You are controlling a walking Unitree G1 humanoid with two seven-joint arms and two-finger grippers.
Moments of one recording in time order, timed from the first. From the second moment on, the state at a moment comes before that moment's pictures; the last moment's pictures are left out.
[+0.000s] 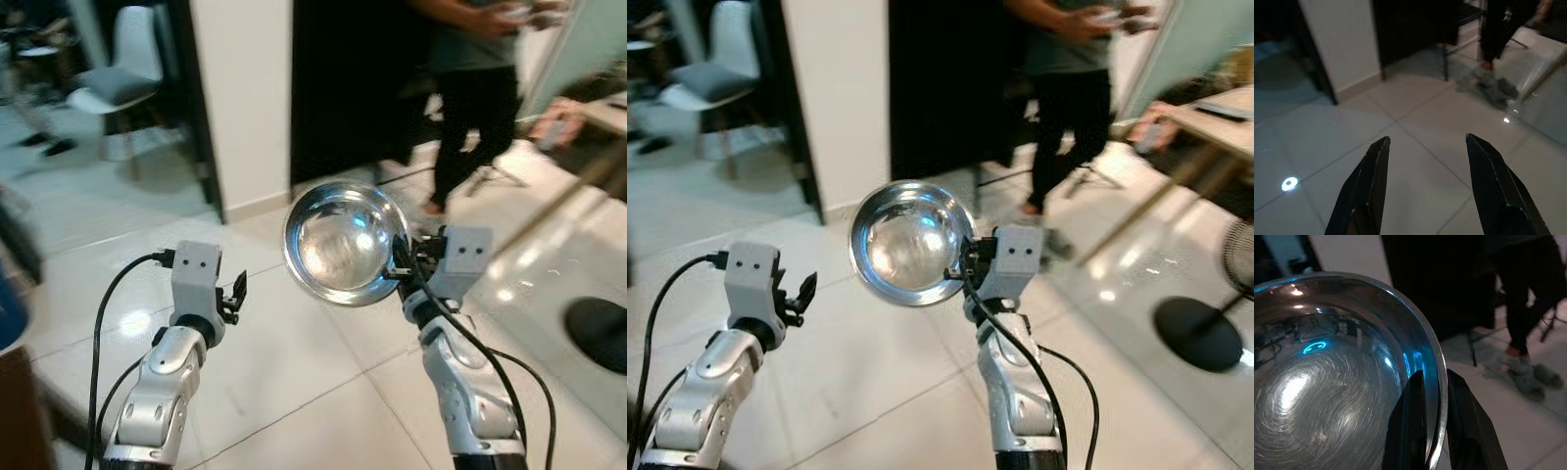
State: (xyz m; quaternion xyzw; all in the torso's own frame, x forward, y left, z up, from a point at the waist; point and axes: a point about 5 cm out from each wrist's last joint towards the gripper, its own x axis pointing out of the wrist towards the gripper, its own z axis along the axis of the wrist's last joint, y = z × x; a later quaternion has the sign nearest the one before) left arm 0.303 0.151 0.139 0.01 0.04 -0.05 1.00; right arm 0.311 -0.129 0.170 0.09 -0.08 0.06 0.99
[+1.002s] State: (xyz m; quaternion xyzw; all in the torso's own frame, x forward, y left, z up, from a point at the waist) left arm 0.305 0.149 0.140 0.01 0.04 -0.06 1.00; right arm 0.310 -0.129 0.168 0.09 -0.07 0.06 0.99
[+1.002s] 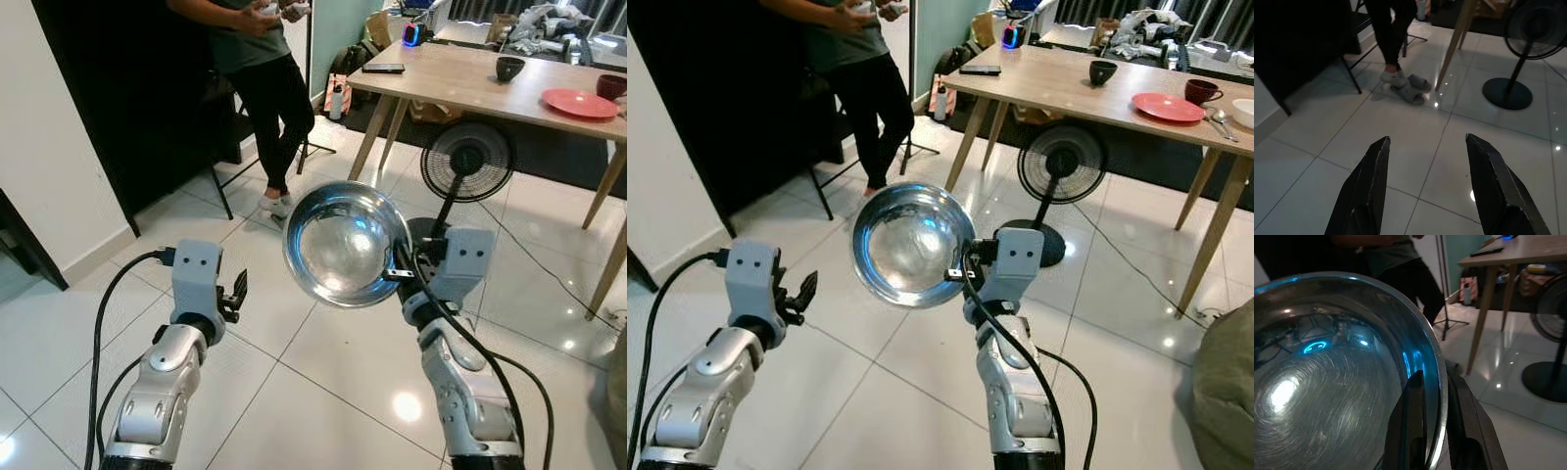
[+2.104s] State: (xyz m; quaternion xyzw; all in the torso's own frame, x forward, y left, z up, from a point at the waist) left arm 0.306 0.155 0.139 0.01 0.03 -0.04 1.00; right arm 0.312 -0.123 0.169 0.09 -0.07 0.07 0.99
